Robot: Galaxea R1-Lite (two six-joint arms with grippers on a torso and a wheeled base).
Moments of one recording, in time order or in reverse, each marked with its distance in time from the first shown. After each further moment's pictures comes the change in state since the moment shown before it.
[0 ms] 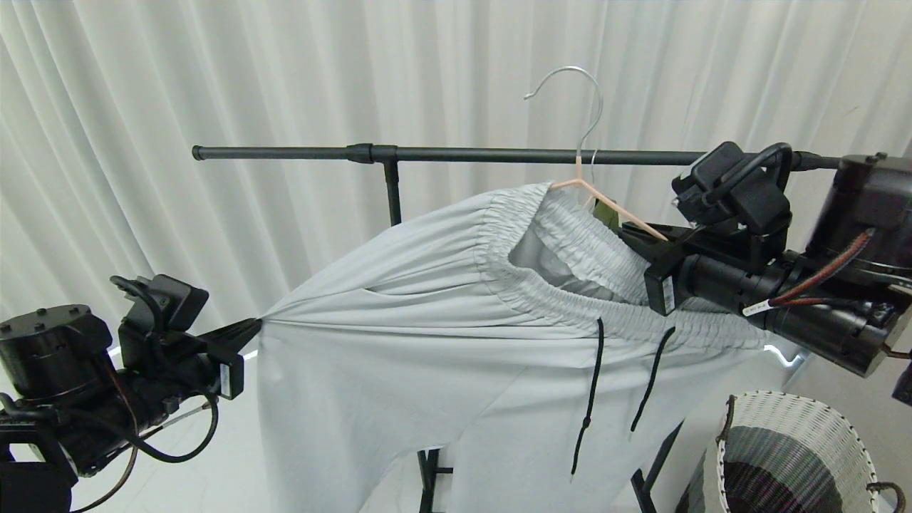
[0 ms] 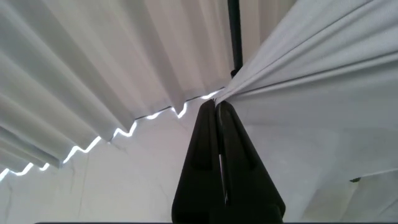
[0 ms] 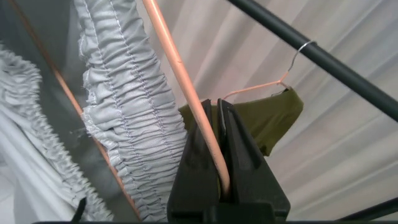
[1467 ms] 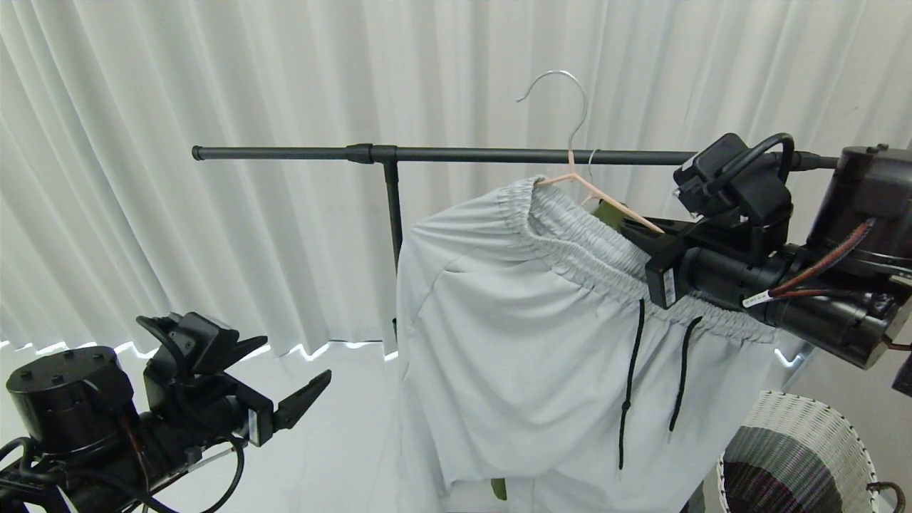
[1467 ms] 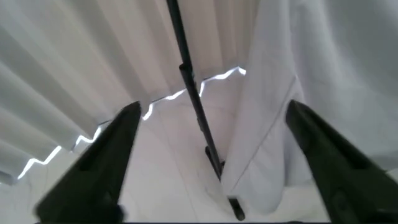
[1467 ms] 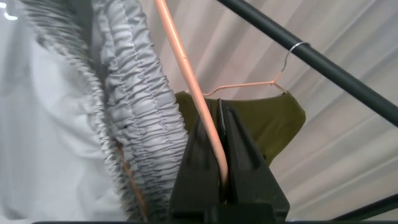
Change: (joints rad) left arm -0.186 0.001 0.179 -0.168 0.000 -0.055; right arm 0.010 0.005 -0.025 0.021 0.000 0.007
